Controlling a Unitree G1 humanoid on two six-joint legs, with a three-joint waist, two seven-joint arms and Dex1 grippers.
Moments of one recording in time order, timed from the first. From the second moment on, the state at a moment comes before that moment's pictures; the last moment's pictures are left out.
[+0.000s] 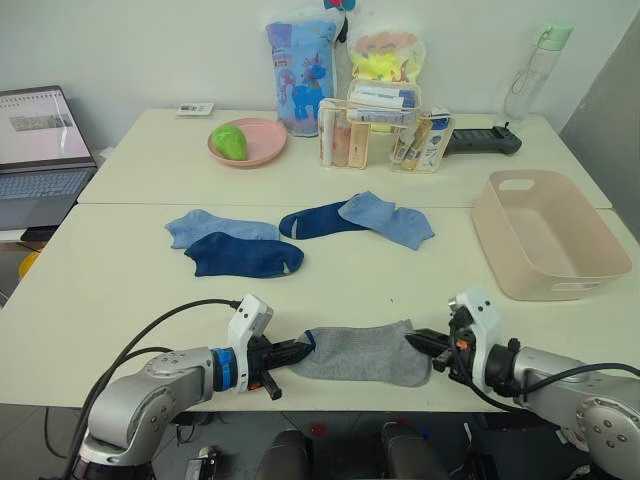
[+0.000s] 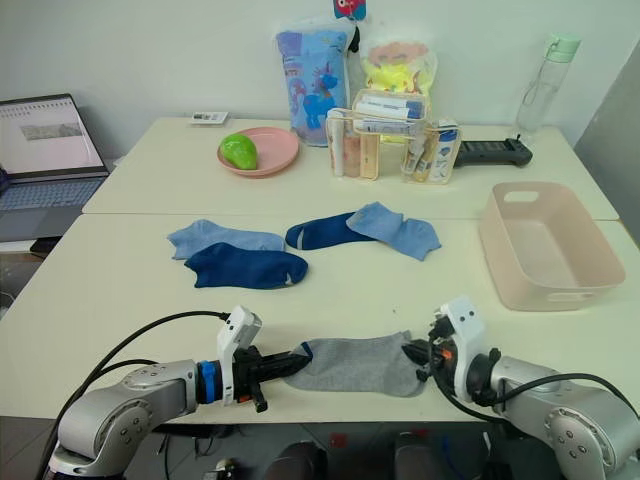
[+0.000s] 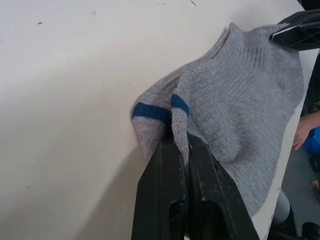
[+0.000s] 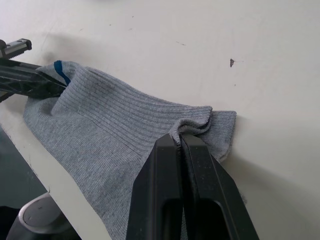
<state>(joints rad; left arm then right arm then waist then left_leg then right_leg) 0.03 0.57 0.03 -0.46 -0.65 0.97 -0.73 0.01 -0.49 -0.17 -0.78 0.86 1.31 0.28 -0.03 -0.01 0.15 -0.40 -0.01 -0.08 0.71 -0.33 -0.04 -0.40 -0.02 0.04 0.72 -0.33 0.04</state>
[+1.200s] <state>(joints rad) 0.00 0.69 0.08 -0.46 -0.70 0.91 -0.78 0.03 -0.55 -0.33 -0.77 0.95 1.23 0.27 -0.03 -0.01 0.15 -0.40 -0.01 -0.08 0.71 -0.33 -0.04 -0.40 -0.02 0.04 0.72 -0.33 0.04</state>
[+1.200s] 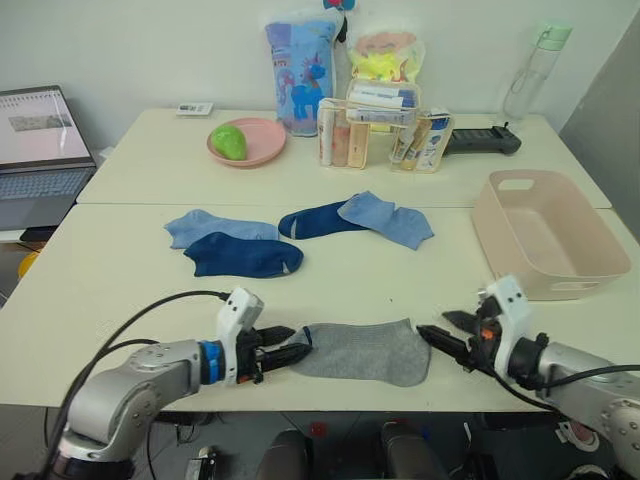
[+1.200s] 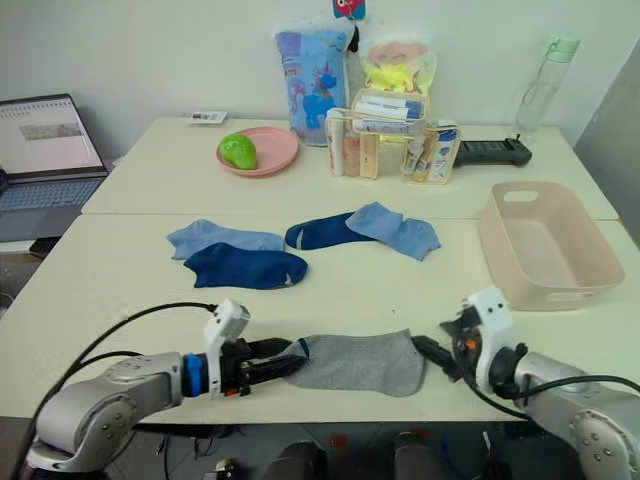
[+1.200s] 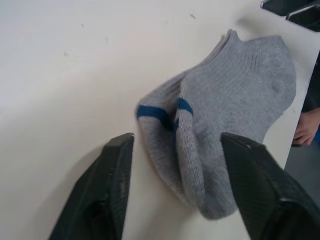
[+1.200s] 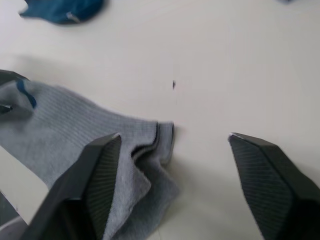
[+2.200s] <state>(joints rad) -0.17 0.68 -0.28 -0.22 -0.29 0.43 -0.95 0.17 -0.70 0.23 -0.69 0.42 0.71 0.48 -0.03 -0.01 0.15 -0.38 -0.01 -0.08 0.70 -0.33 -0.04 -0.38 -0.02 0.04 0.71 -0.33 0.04</state>
